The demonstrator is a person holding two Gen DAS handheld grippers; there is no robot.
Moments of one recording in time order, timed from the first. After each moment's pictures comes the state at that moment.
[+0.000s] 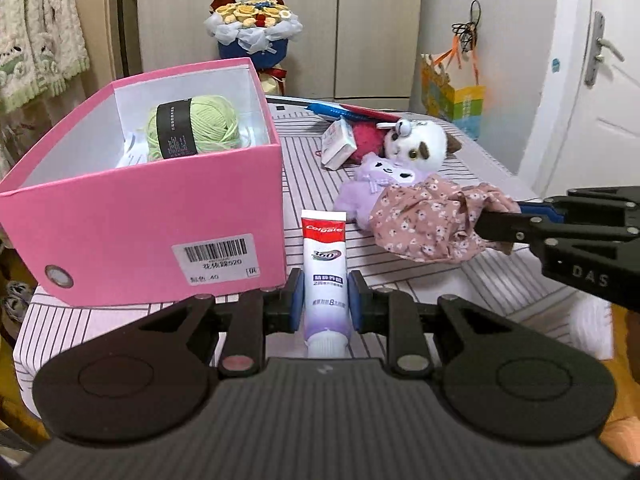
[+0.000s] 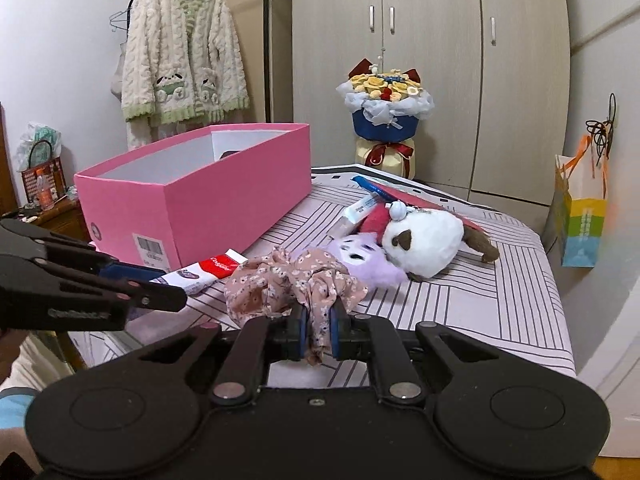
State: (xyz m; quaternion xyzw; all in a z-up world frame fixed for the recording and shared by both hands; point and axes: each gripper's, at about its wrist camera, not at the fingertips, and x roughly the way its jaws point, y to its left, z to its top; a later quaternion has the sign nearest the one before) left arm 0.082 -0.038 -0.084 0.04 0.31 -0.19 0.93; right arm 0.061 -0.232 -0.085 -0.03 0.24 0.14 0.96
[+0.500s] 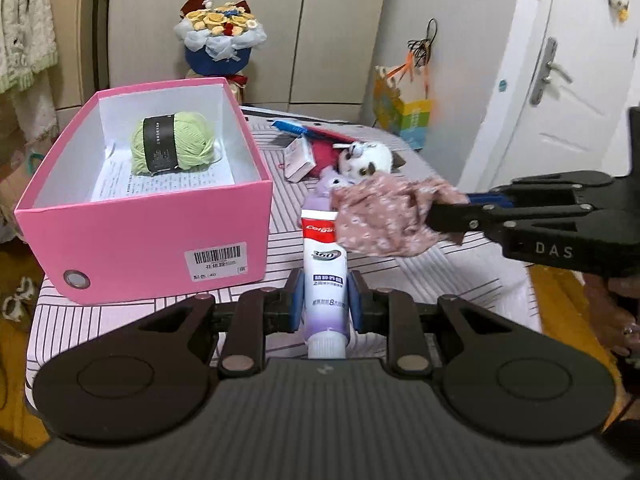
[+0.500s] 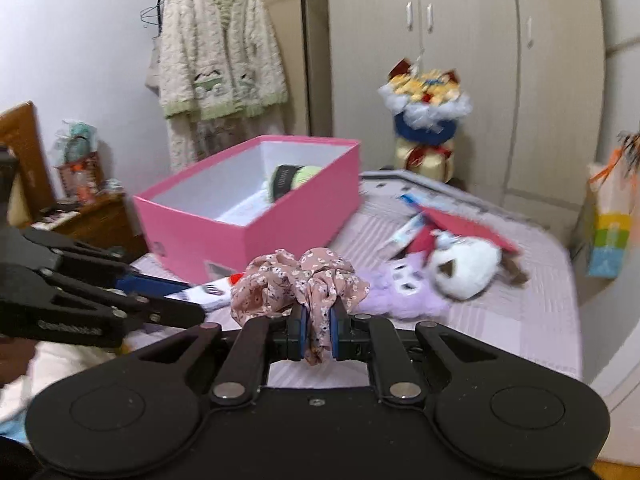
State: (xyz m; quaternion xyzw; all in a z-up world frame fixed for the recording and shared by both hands) left arm 0.056 -0.001 -0.039 0.00 0.32 -0.27 0.91; right arm 0.048 -0.210 -0.025 -0.02 0.28 0.20 0.94
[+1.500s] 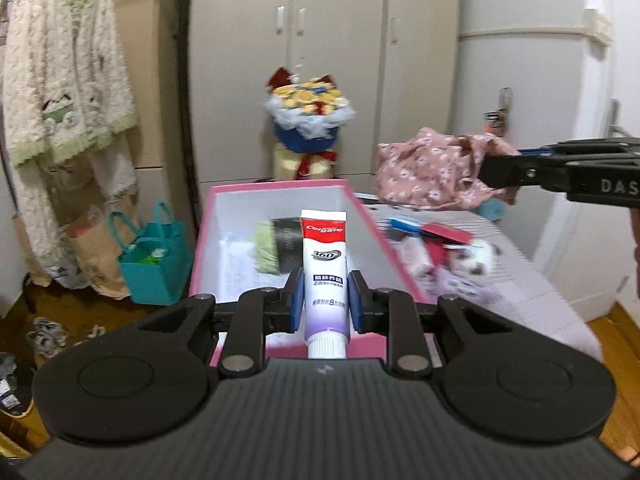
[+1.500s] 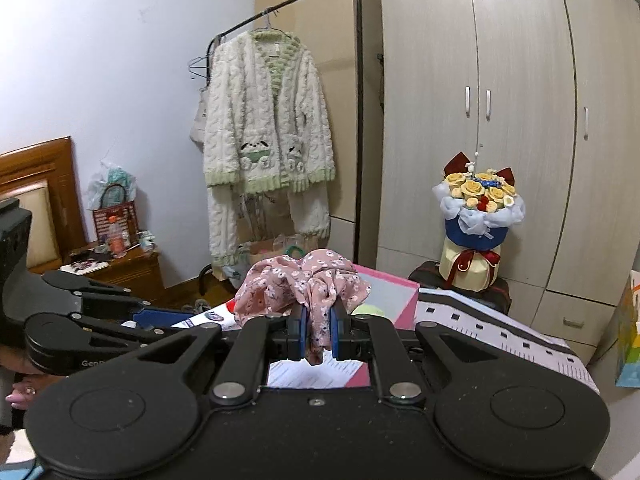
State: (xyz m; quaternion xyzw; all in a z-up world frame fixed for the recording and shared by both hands) left arm 0.111 0.077 0.029 0.01 0.24 -0.16 0.96; right arm 0.114 -0.141 0.070 -0.05 0.18 0.25 0.95
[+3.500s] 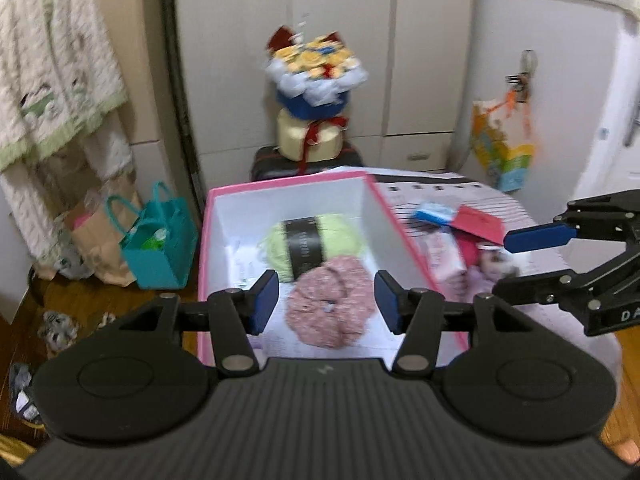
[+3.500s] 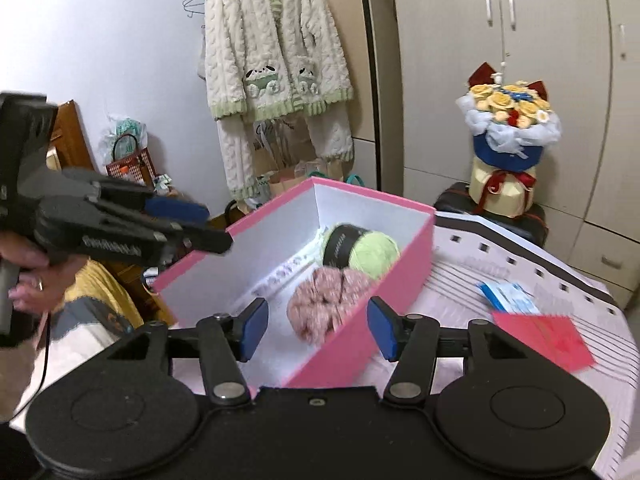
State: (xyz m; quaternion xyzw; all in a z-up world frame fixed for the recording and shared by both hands) left arm 0.184 0.059 0.056 0.05 0.31 -0.17 0.93; right arm 0.172 -0.166 0.039 -0.04 0.31 0.29 0.91
